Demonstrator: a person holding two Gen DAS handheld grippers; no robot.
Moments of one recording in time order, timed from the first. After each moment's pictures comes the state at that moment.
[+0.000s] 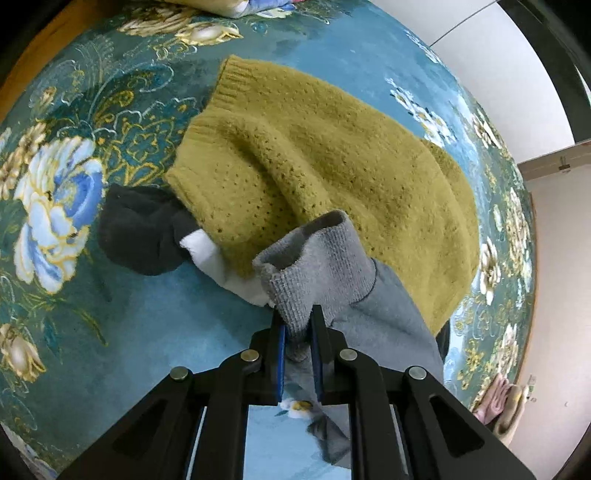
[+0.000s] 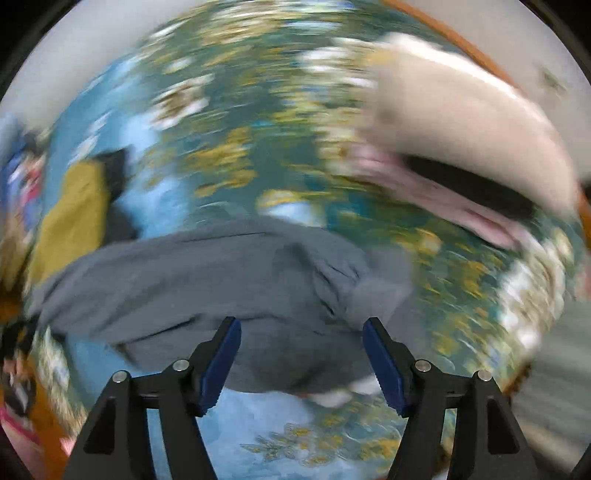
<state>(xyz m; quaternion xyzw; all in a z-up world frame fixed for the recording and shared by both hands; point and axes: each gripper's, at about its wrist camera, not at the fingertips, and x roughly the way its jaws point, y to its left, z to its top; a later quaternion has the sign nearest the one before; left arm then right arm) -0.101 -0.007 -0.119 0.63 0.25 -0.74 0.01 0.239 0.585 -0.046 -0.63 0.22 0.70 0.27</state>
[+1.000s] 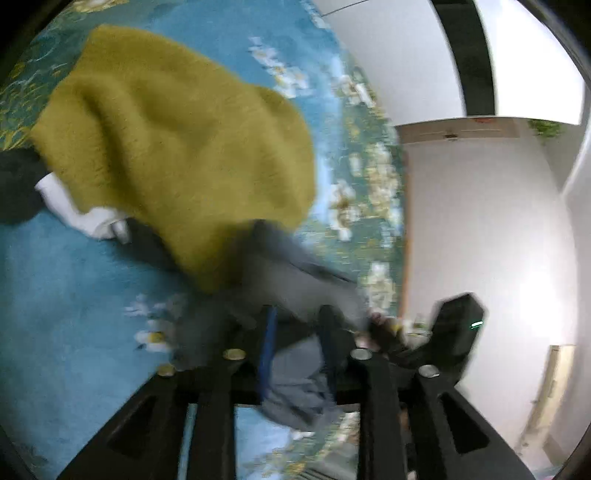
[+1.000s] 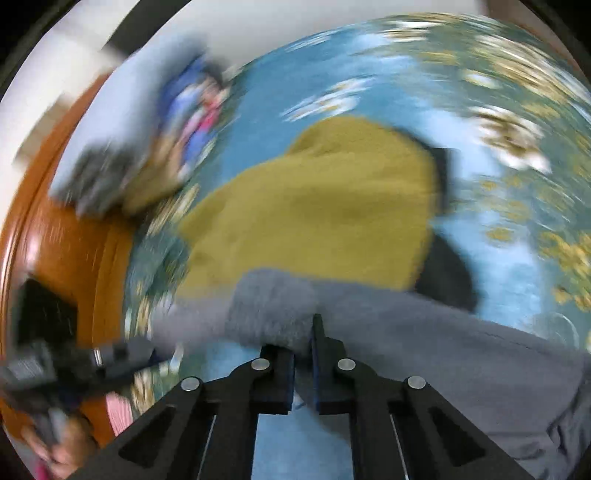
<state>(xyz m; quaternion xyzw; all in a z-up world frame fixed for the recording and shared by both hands) -0.074 0.043 -0.075 0.62 0.36 -0.67 -0.21 -0.013 0.343 -0.079 -0.54 0.26 0.80 -0.04</state>
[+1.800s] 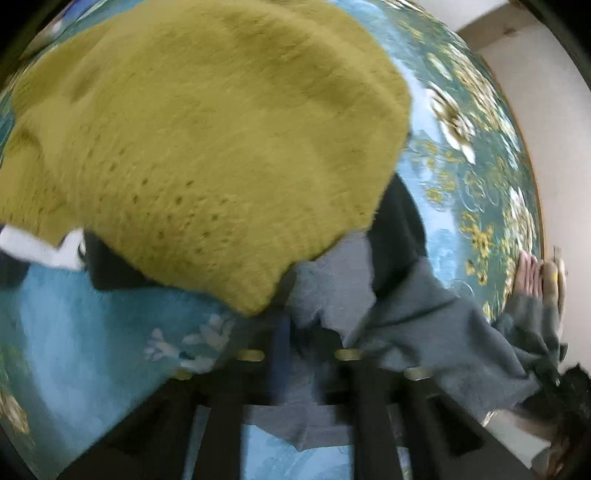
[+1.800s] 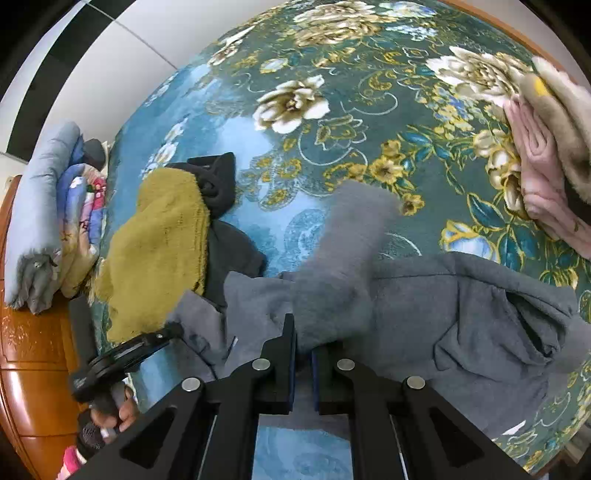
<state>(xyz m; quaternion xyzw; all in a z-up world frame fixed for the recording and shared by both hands) -0.096 0.178 -0.164 0.69 0.11 -0.70 -0.13 0.103 0.491 -0.087 -0.56 0.32 0.76 0.12</state>
